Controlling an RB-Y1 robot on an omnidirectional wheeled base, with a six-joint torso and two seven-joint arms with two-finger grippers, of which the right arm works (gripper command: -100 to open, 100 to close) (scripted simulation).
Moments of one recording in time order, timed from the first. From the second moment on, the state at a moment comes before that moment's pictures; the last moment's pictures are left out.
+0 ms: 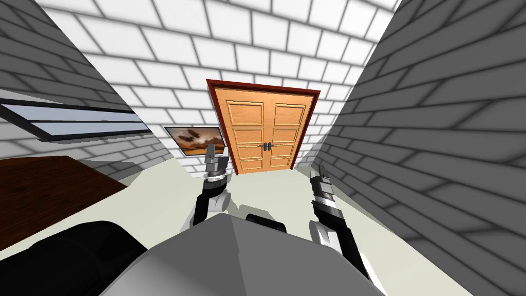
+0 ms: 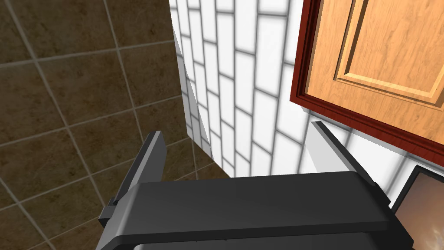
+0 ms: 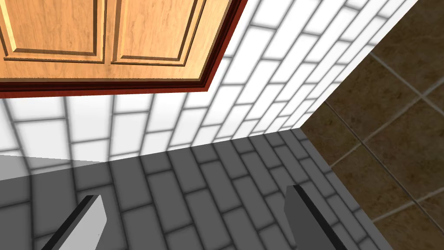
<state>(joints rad) 0.52 0.01 0.02 -2.21 -0.03 -0.36 0.16</state>
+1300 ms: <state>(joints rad) 0.37 -0.07 0.01 -1.97 -0.04 -0.35 0.09</state>
